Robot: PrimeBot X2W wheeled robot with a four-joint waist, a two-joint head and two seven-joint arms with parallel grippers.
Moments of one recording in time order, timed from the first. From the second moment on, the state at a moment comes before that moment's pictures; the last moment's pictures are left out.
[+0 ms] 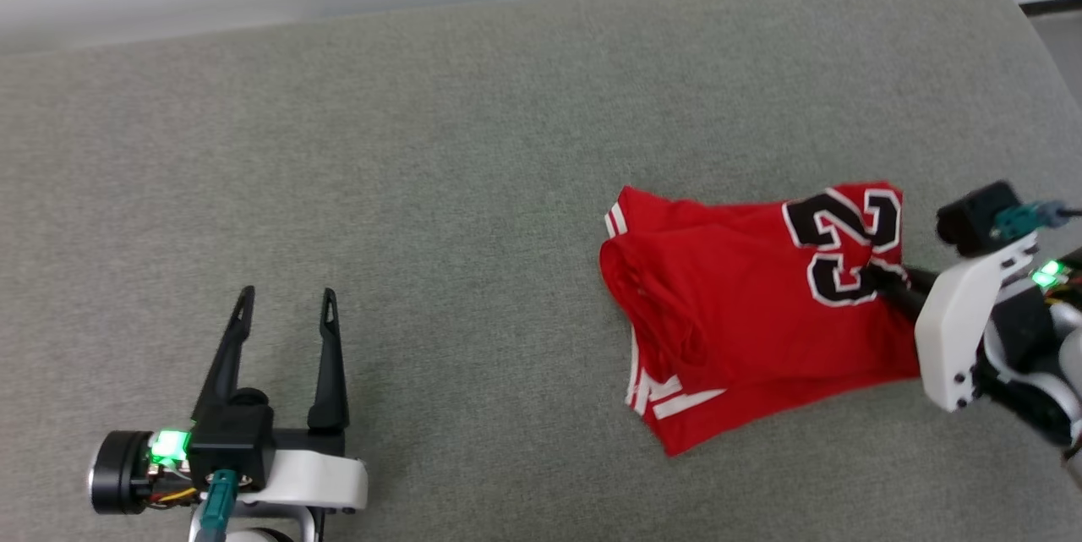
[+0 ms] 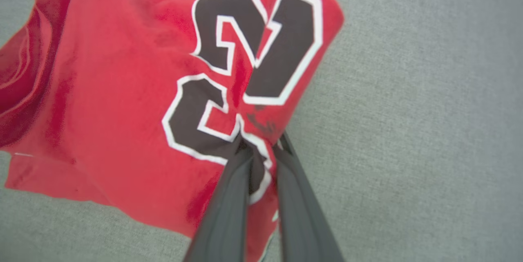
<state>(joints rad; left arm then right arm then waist) -0.01 0.12 -0.06 -0.04 0.01 0.10 -0.26 -0.51 -0.63 0.54 0.27 0.66 0.13 0.41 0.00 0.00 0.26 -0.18</state>
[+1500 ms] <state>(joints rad) -0.12 0.20 -0.10 -0.13 0.00 0.16 -0.26 -0.77 -0.68 0.04 0.72 0.27 0.13 0.12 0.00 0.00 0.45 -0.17</state>
